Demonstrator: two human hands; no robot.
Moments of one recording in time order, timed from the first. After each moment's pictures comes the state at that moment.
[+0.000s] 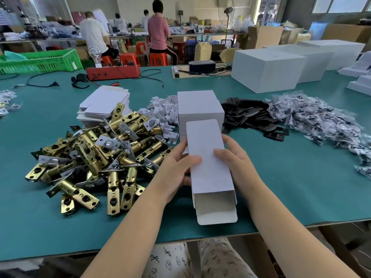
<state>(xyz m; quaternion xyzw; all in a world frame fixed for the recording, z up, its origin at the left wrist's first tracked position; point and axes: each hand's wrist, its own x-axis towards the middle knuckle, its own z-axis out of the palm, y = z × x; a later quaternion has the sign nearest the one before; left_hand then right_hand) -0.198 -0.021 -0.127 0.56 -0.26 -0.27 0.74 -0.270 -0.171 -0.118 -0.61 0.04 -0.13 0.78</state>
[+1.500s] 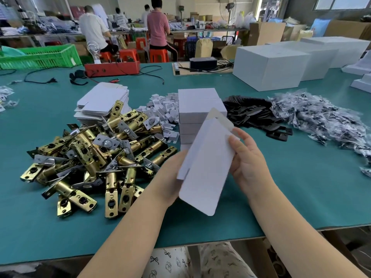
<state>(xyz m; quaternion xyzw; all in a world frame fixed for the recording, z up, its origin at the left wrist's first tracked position) -0.207 -0.006 -0.124 0.37 -0.41 -0.40 0.73 -0.260 -0.179 -0.116 -0.48 0.10 -0.21 0.84</state>
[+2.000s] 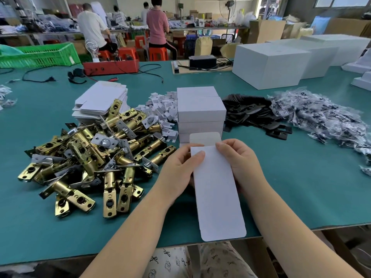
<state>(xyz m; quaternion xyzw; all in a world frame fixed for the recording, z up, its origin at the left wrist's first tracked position) -0.212 -0.027 -0.120 0.66 -0.20 -0.19 0.70 -0.265 -0.170 -0.117 -0.61 0.15 -0.19 0.75</state>
